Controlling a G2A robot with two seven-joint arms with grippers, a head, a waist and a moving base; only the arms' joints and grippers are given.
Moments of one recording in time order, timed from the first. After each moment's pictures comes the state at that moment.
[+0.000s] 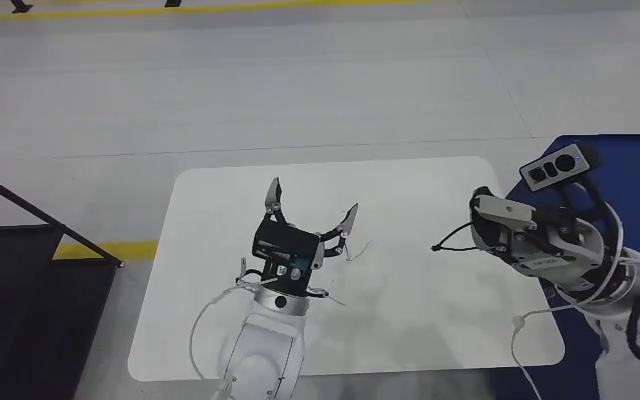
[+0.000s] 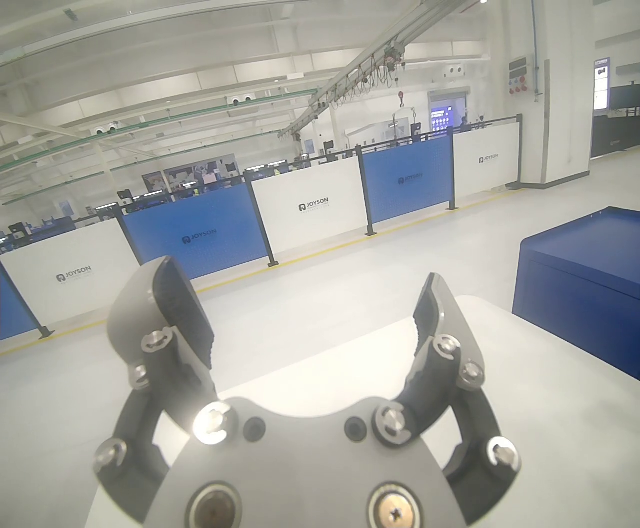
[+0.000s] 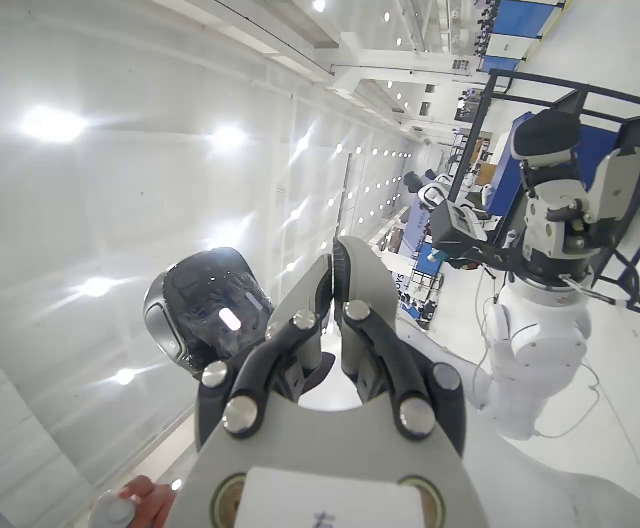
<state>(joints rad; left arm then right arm) 1.51 -1.62 -1.07 -2.13 1.92 0.04 -0.07 -1.42 -1.02 1.82 -2.31 1.09 0.38 0.78</state>
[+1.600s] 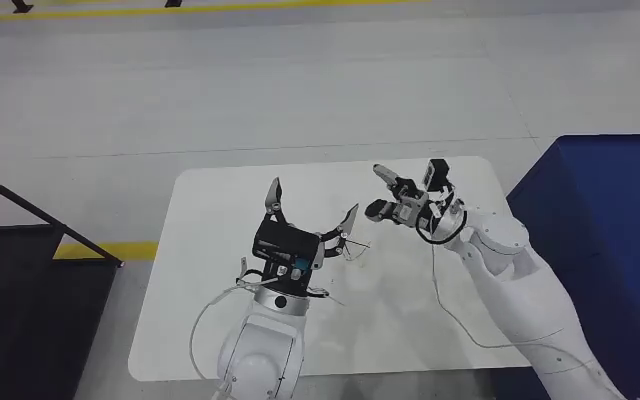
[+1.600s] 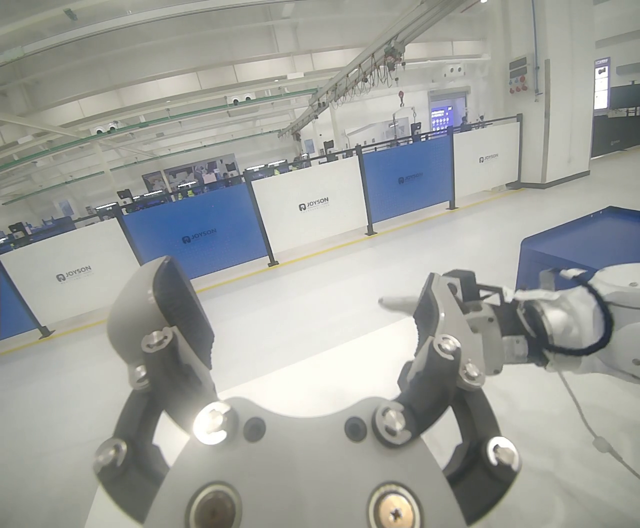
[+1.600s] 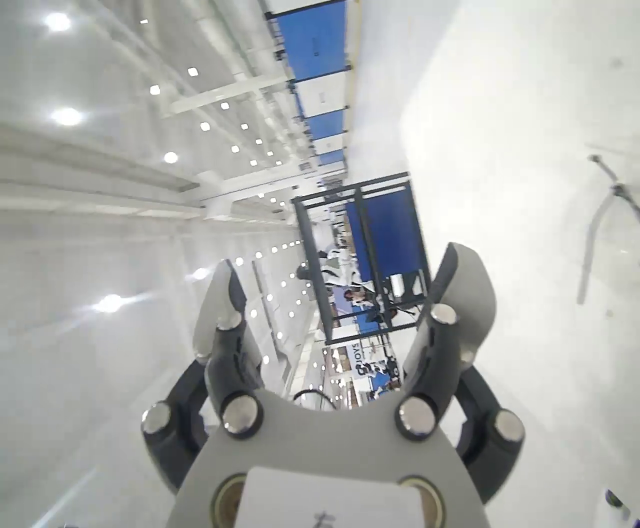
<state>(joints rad) 1.51 -1.62 -1.07 -2.13 1.92 0.04 -0.07 -1.09 -1.05 1.28 -1.65 0.67 0.23 0.53</state>
